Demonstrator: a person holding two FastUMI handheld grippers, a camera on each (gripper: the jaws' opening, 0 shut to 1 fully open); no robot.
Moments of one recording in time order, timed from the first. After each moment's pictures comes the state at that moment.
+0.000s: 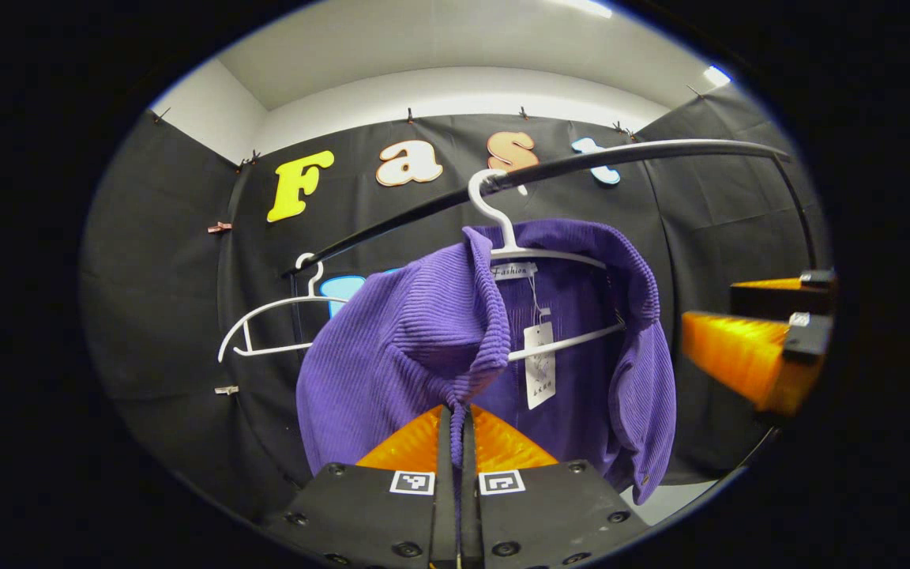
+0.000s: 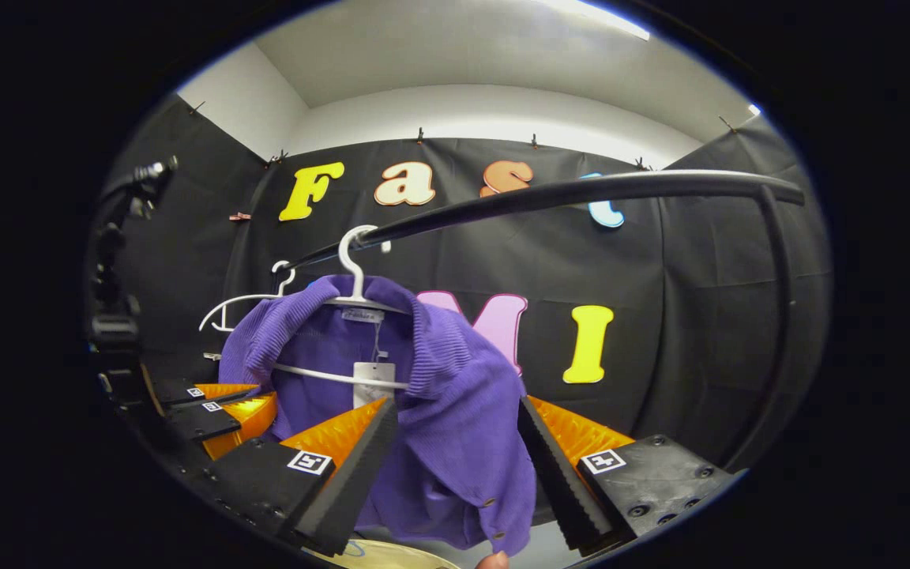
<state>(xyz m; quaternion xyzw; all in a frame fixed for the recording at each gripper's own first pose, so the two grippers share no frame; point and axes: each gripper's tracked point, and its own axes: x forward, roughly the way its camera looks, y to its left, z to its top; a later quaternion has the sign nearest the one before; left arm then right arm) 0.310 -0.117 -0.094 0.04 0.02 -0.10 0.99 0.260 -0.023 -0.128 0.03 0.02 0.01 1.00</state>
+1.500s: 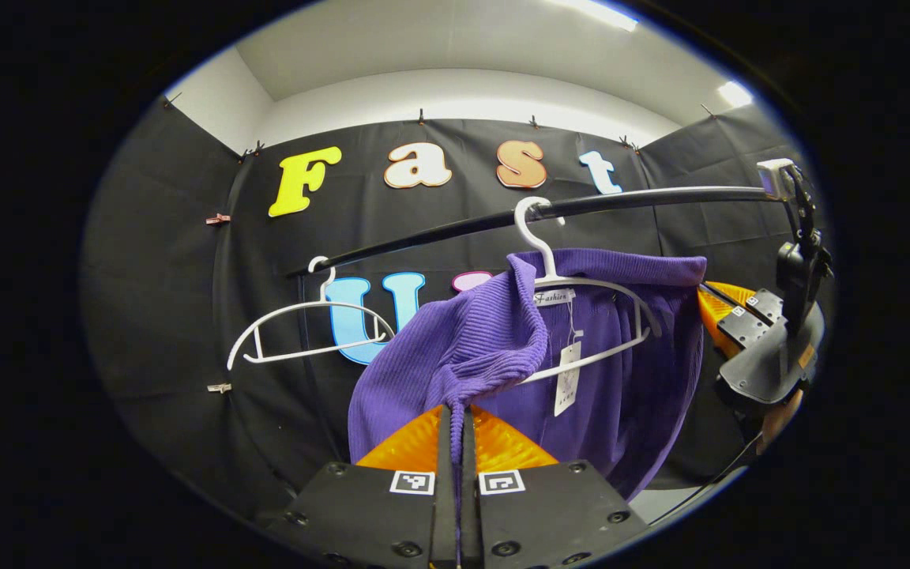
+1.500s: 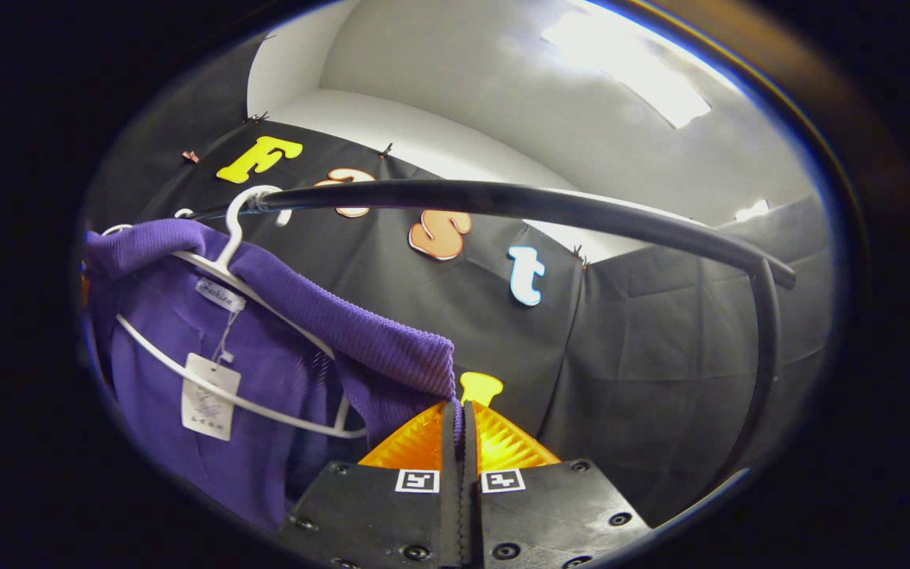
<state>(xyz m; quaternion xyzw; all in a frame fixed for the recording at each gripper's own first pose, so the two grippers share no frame) 0.315 -0.074 -0.069 0.02 0.02 -0.11 0.99 0.327 -0.140 -0.082 -0.17 -0.11 -0.20 0.96</state>
